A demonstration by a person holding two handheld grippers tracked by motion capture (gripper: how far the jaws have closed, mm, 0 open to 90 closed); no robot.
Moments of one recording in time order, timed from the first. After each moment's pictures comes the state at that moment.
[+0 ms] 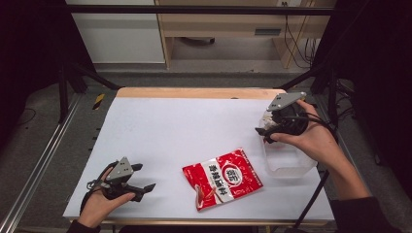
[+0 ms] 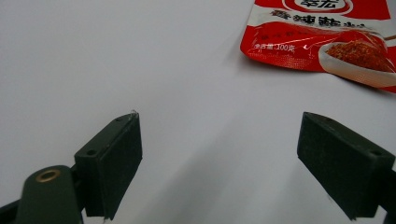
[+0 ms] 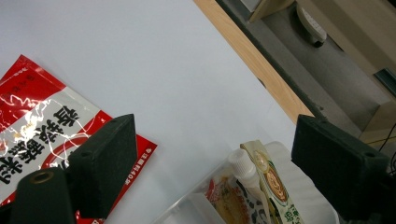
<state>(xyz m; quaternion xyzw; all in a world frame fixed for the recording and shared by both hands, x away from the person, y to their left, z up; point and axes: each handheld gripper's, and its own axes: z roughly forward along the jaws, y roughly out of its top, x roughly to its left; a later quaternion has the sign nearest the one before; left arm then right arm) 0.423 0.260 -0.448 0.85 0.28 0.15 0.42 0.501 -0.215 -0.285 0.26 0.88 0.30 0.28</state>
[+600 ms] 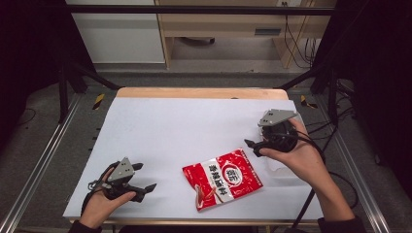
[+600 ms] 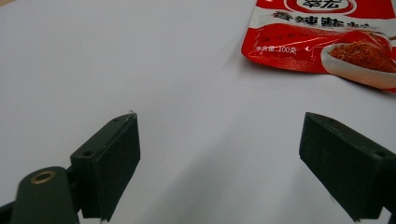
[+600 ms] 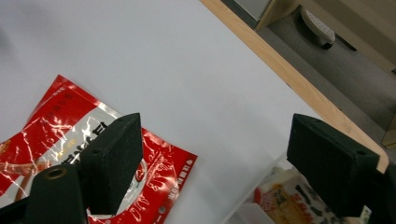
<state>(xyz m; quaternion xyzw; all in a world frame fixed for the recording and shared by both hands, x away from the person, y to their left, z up) 0.422 0.256 -0.448 0.85 0.28 0.17 0.42 0.472 -0.192 -0.310 0.28 0.86 0.33 0.26</state>
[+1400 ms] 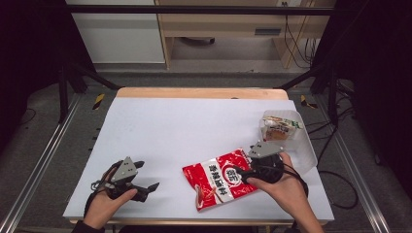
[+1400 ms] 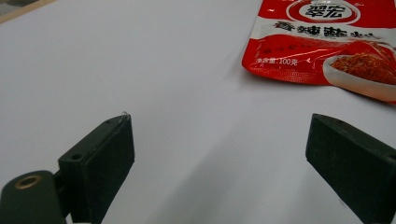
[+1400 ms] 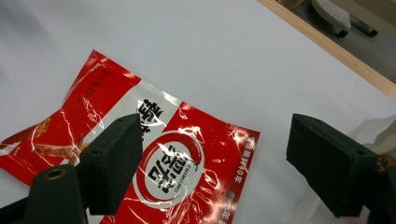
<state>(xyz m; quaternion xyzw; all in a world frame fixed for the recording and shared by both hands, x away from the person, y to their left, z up) 0.421 0.246 -0.445 0.84 0.28 0.18 0.42 0.429 -0.169 -0.378 0.31 0.85 0.35 0.25</state>
